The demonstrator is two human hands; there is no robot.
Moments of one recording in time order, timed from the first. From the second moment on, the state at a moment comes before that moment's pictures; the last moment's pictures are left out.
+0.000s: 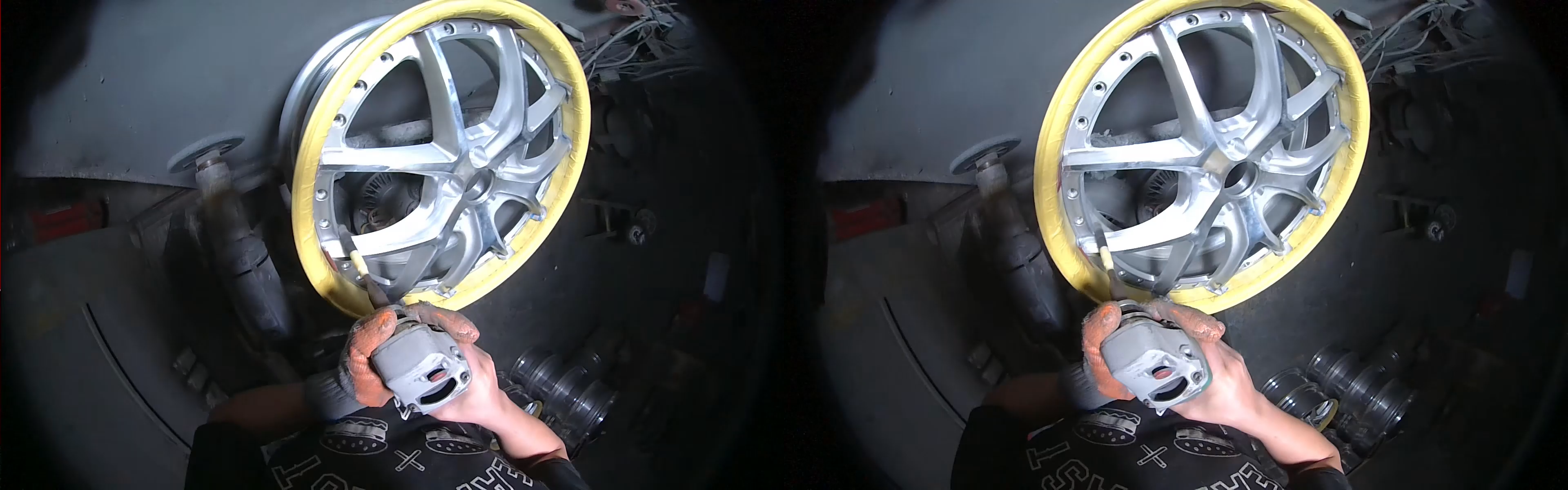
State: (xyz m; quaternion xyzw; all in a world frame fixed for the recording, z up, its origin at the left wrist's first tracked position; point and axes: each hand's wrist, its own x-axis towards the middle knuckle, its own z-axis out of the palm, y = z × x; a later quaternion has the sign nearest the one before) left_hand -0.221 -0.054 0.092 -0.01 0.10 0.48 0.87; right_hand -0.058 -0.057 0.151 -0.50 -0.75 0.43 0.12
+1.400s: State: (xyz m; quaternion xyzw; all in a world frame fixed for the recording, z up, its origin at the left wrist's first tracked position) left_hand -0.188 -0.066 0.075 0.01 0.03 0.45 0.89; right_hand -0.024 -0.090 0.126 -0.52 -0.72 0.42 0.21
